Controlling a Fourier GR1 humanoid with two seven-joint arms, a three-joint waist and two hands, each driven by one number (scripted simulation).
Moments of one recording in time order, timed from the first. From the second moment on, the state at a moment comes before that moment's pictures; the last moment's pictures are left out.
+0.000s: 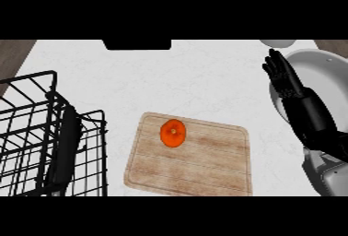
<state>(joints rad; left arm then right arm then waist) 0.05 0.33 -0.19 -1.35 0.04 0.29 -0.02 -0.29 -0.44 0.24 -1.71 -0.21 -0.13 -0.03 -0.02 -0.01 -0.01</state>
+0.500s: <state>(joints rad) 0.04 0.43 -0.13 -1.44 0.07 0.24 0.05 -0.24 -0.51 0.34 -1.57 0.10 -0.31 0.14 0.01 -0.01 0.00</state>
